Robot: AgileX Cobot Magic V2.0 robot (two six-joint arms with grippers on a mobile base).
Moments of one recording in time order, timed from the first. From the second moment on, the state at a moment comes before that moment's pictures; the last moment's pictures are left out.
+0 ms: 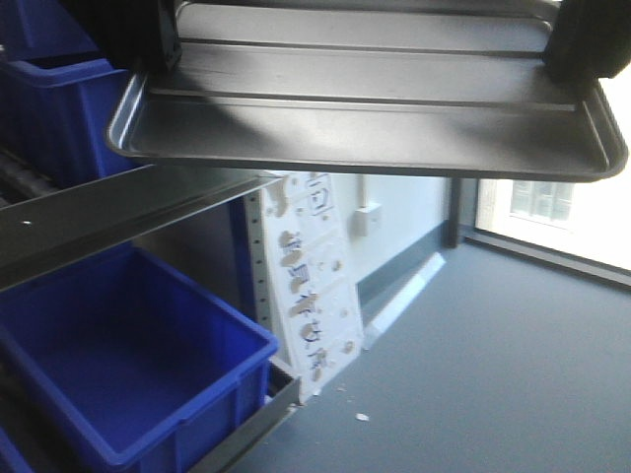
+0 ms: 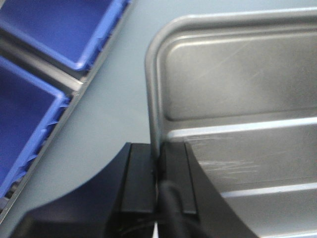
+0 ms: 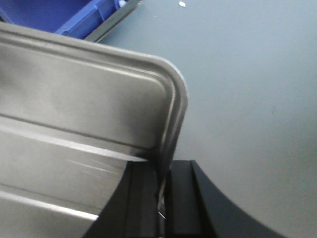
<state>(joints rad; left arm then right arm) -0.87 1.49 -1.42 0.33 1.13 -0.69 0.55 1.25 -1.13 -0.20 0.95 0.52</state>
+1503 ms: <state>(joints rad) -0.87 1.49 -1.42 0.33 1.14 -0.69 0.55 1.25 -1.13 -0.20 0.95 0.52</state>
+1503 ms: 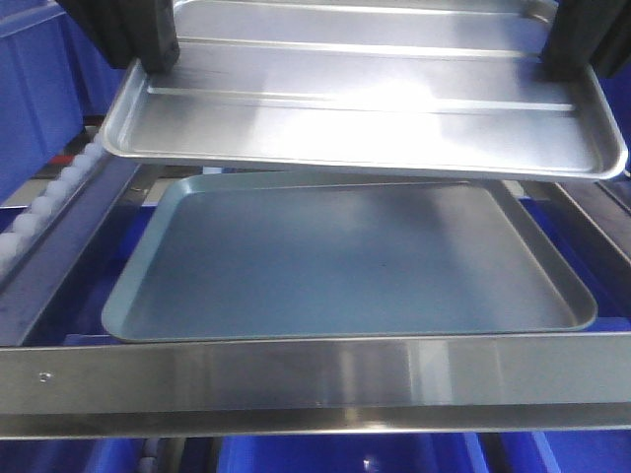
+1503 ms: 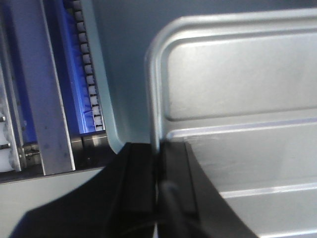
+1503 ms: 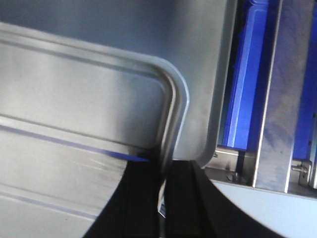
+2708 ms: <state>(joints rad) -0.87 1.49 -1.42 0.34 1.12 -0.69 0.55 1.25 -1.13 -0.20 0.95 0.52</state>
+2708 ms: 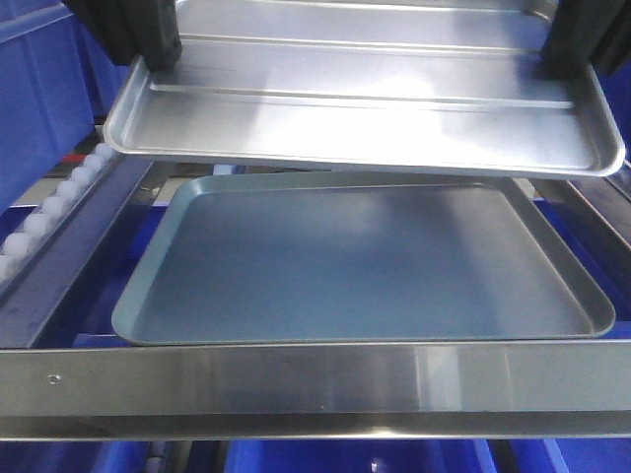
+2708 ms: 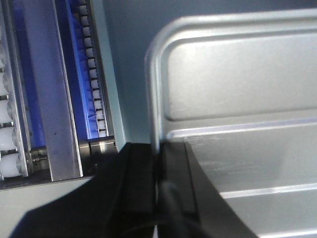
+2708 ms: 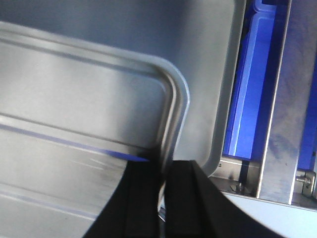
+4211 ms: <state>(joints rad) -0.67 1.88 -1.43 0.20 0.83 -0.57 0.40 1.69 -1.17 -0.19 0.71 0.45</state>
